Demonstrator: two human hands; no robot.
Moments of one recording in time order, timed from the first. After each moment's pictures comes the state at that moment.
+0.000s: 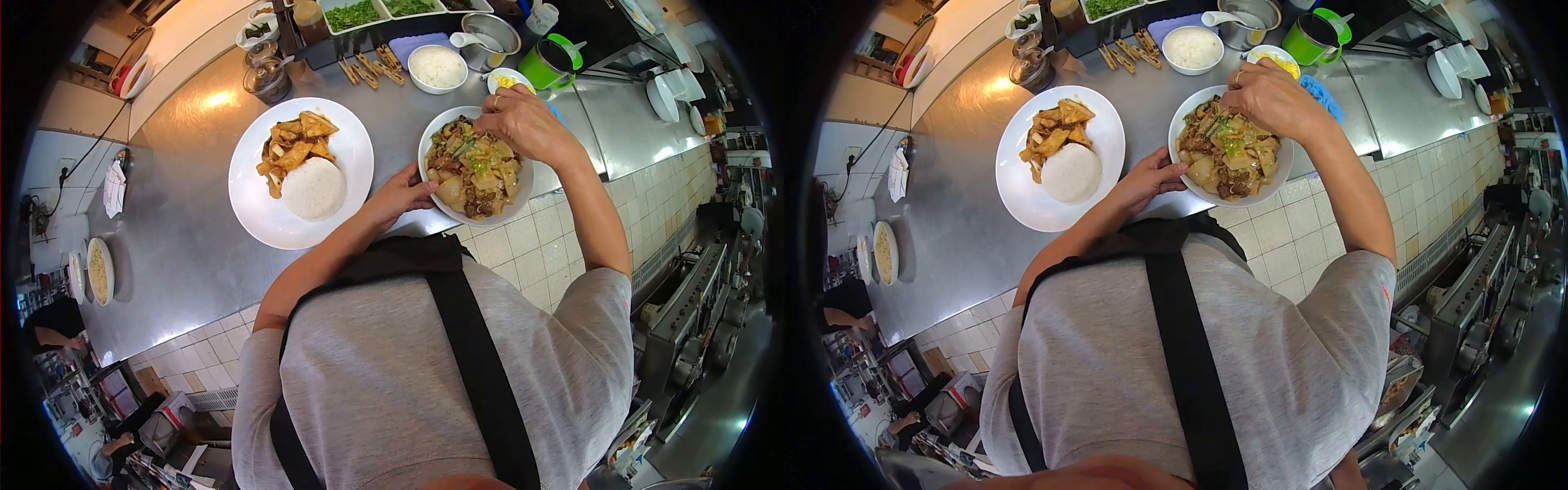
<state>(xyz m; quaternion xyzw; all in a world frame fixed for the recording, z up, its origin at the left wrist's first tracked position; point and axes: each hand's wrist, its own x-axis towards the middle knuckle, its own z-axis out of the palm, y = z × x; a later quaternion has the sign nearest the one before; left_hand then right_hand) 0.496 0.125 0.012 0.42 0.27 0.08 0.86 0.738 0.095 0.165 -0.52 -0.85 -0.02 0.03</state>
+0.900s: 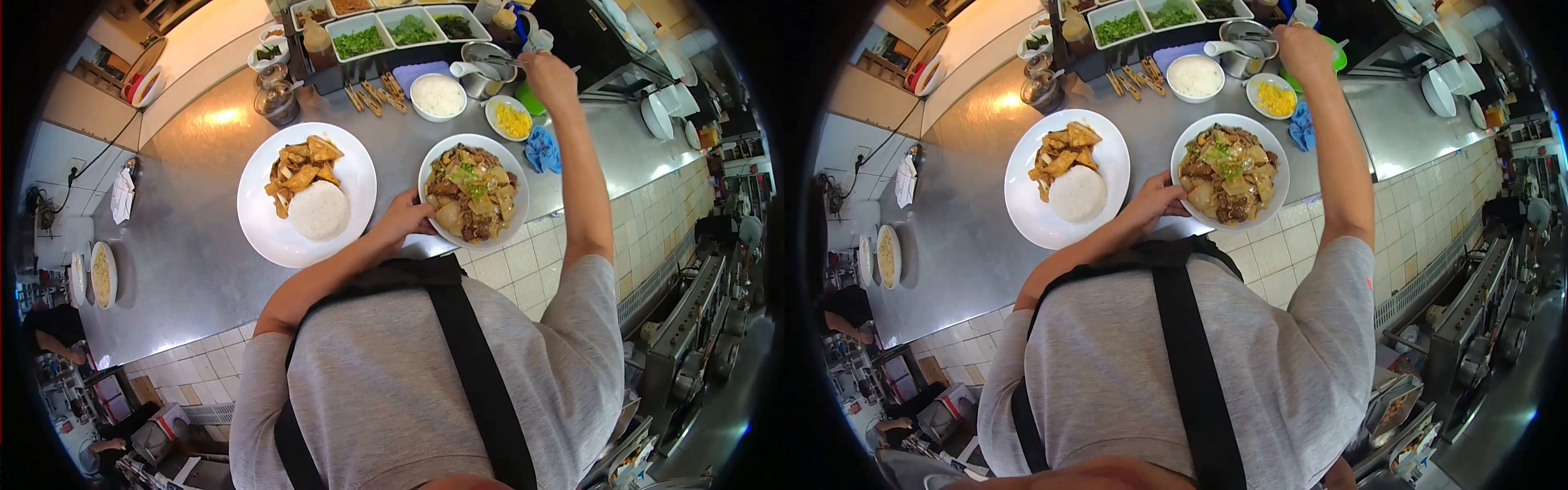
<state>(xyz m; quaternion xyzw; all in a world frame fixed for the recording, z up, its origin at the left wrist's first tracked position) 0.508 0.120 0.031 0.41 0.35 0.12 0.83 0.818 0.177 0.175 -0.77 -0.61 -0.20 0.01</state>
